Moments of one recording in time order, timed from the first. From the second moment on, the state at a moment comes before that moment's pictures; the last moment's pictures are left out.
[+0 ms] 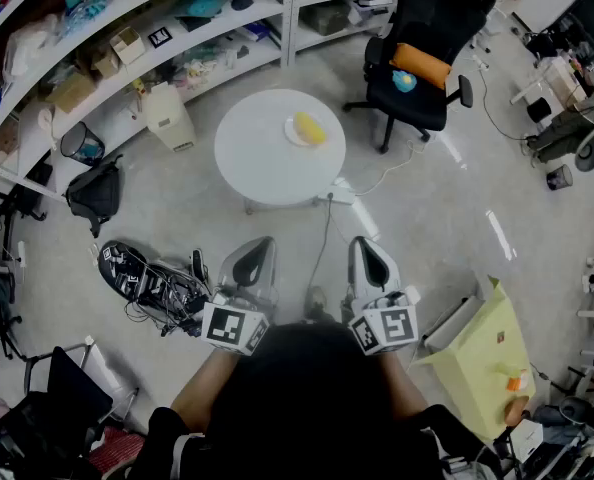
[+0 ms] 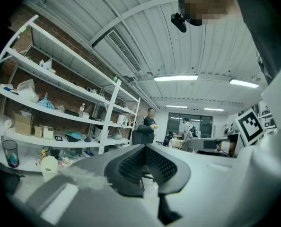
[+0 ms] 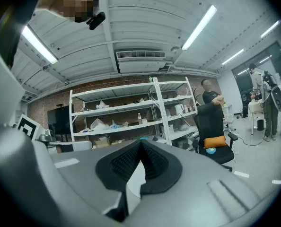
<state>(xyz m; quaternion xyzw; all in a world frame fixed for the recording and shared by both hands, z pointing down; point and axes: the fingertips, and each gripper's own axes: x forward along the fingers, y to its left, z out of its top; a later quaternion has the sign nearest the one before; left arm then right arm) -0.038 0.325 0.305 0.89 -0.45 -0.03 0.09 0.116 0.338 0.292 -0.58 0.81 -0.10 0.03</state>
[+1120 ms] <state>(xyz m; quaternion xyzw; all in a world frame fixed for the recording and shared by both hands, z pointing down) 0.043 0.296 0.305 0.86 -0.51 -0.03 0.10 0.193 0.301 0.290 -0.54 0.84 -0.11 0.04</state>
